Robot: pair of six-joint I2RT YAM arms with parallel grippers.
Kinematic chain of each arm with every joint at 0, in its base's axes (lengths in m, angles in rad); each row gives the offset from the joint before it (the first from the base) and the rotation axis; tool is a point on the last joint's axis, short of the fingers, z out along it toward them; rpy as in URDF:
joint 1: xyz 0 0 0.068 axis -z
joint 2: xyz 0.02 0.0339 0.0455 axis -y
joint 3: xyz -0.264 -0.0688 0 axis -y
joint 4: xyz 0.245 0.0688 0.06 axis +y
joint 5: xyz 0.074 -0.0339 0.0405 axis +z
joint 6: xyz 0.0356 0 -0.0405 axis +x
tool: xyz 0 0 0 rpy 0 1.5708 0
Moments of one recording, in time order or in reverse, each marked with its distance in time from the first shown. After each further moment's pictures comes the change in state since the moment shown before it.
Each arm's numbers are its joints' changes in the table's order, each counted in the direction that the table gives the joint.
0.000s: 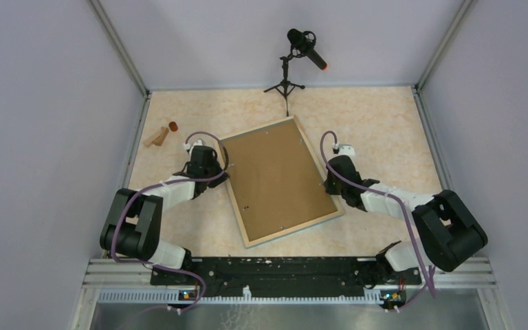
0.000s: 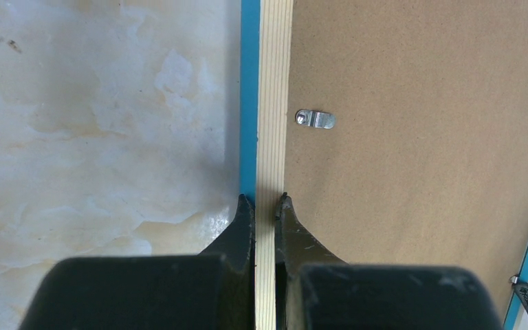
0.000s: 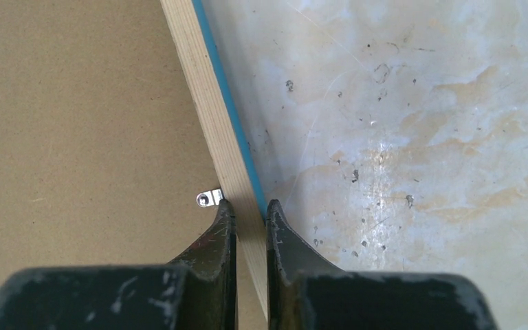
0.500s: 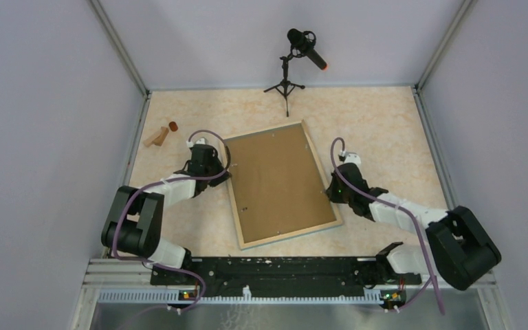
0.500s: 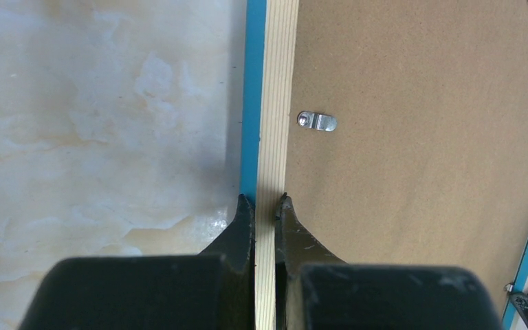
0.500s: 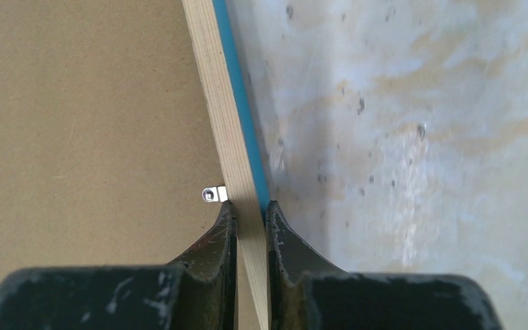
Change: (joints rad) left arm -0.003 -0.018 0.014 -0.011 -0.031 0.037; right arm -0.004 0.116 -0.082 0.030 0.060 0.051
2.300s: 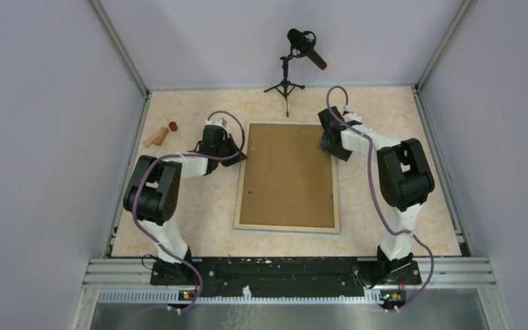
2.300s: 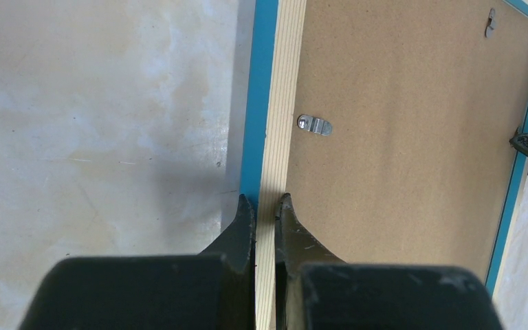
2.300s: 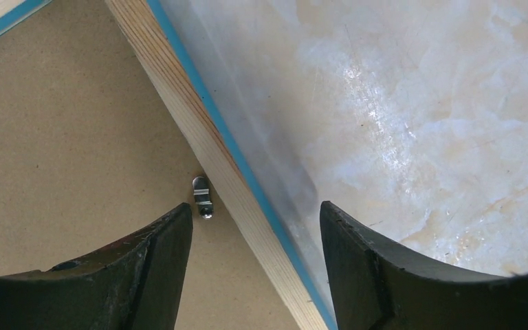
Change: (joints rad) left arm 0.000 -0.310 0.280 -0.118 -0.194 0.117; right arm 0.179 -0.666 0.848 0.495 -0.206 0.278
